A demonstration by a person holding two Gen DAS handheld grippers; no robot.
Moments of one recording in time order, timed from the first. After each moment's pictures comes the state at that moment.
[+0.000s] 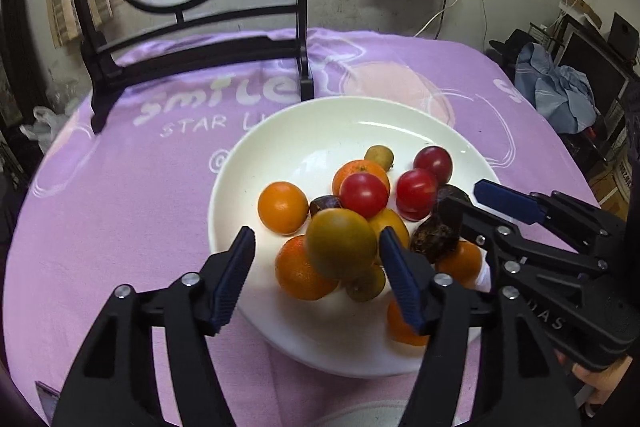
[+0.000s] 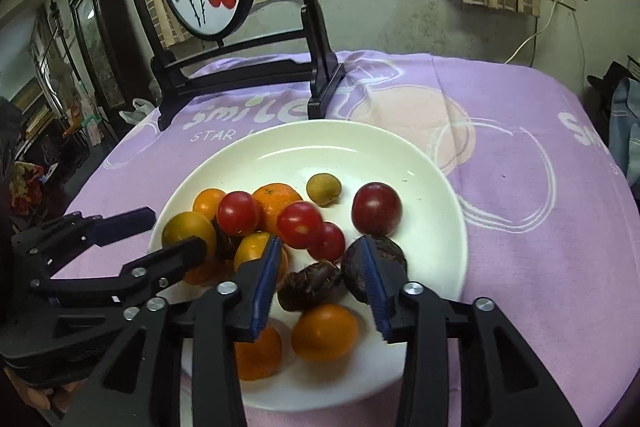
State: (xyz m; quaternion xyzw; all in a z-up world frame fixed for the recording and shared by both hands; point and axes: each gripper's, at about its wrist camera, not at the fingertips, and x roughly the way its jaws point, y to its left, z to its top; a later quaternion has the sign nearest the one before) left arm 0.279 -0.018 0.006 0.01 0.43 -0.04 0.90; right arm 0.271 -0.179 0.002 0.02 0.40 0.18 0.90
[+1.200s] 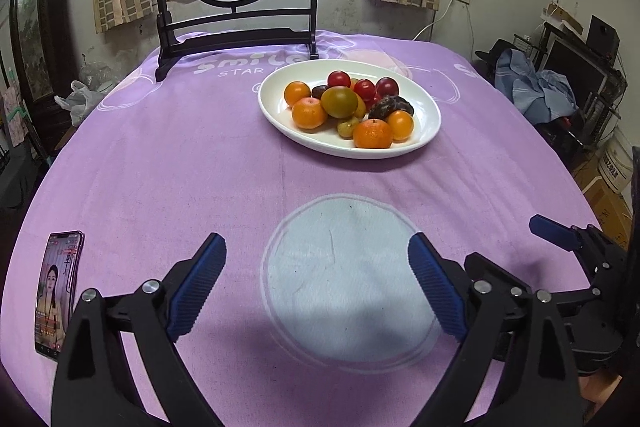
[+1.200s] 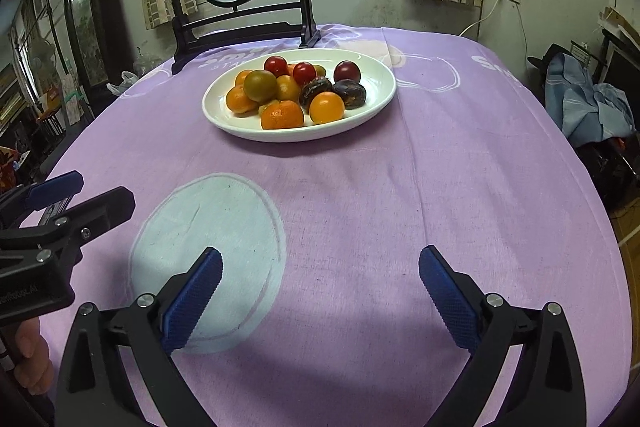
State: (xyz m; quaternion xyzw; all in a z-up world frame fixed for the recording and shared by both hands) left arm 0.058 -0.009 0.014 -0.01 0.40 -0.02 0.92; right arm 0.058 -0.201 -0.009 -0.02 0.40 0.11 0.91
